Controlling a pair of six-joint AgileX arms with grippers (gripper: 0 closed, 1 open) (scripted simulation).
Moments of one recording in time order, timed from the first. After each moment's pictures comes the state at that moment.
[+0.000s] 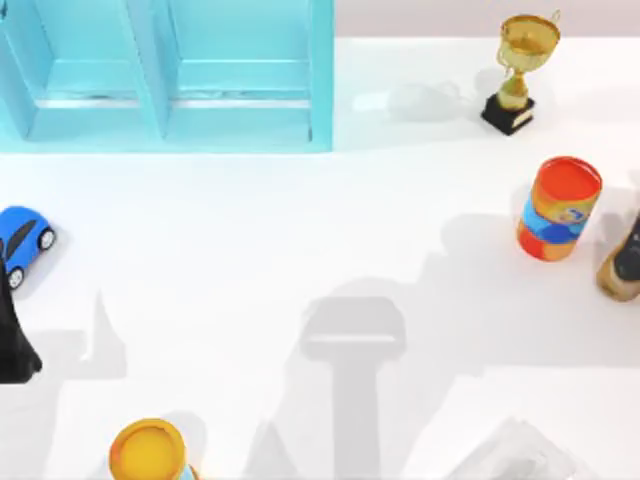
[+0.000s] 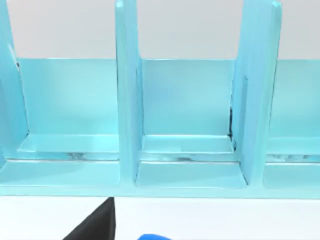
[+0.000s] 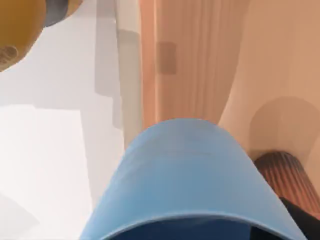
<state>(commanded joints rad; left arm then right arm) 0.00 0.00 0.00 0.00 0.00 0.00 -0.28 1.93 1.72 -1.51 -0.07 -0.27</state>
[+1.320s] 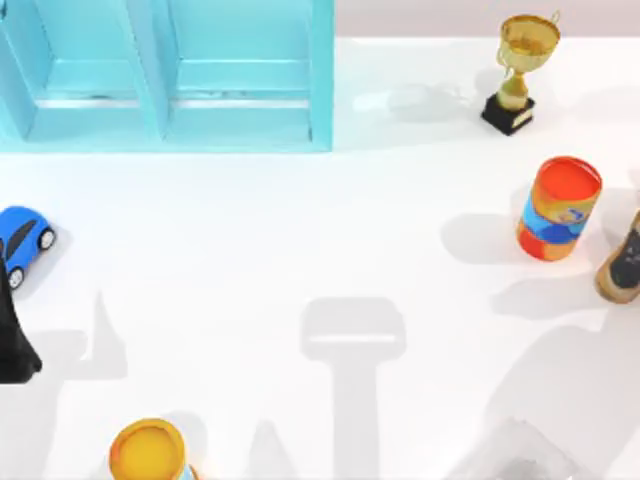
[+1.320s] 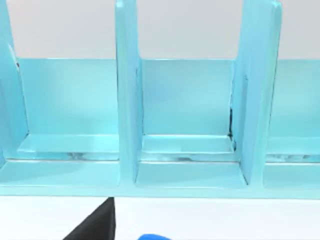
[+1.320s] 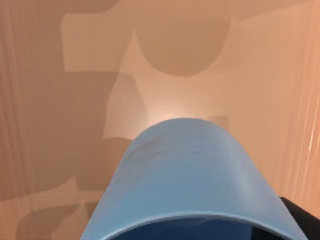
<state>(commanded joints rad) 0.00 0.00 0.00 0.00 0.00 0.00 -0.52 1.90 1.53 -1.20 -0.03 -0.51</state>
